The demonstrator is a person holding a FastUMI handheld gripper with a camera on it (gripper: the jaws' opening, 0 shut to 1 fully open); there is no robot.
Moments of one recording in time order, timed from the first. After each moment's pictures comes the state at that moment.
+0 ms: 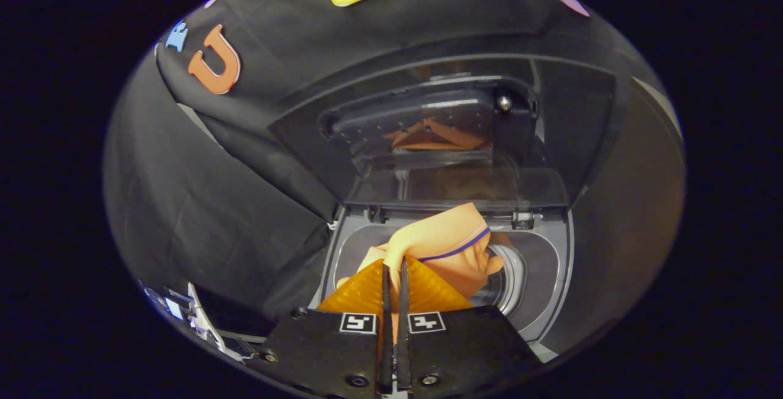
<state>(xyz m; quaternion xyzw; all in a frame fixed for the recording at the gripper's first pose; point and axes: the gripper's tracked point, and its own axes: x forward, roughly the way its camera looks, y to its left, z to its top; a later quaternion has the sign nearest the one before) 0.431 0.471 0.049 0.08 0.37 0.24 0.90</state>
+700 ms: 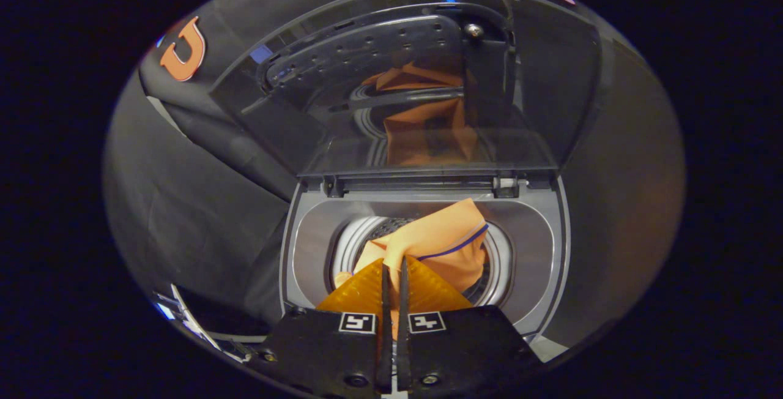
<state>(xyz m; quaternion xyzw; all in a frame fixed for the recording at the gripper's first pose) 0.439 0.457 0.001 0.07 0.41 0.17 0.89</state>
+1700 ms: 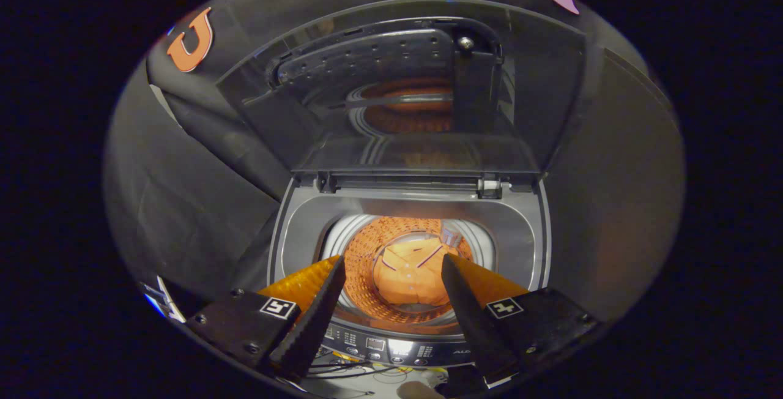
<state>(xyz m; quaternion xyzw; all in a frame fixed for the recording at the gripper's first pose) 0.426 0.443 0.007 0.04 0.39 0.15 0.91</state>
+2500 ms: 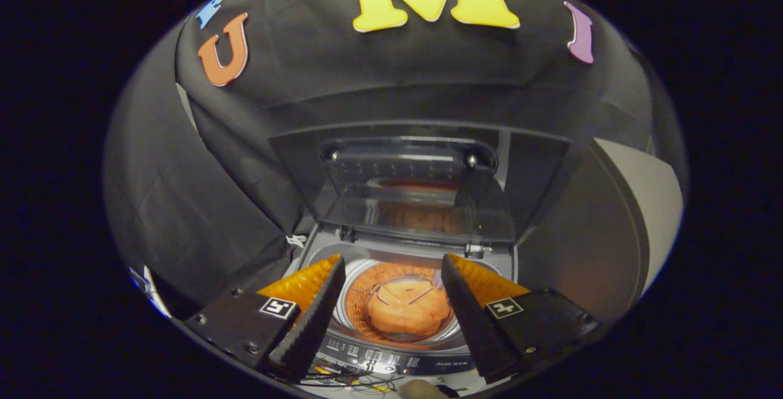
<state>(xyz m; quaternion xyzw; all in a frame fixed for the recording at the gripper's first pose) 0.421 0.447 0.114 0.01 0.26 0.17 0.95</state>
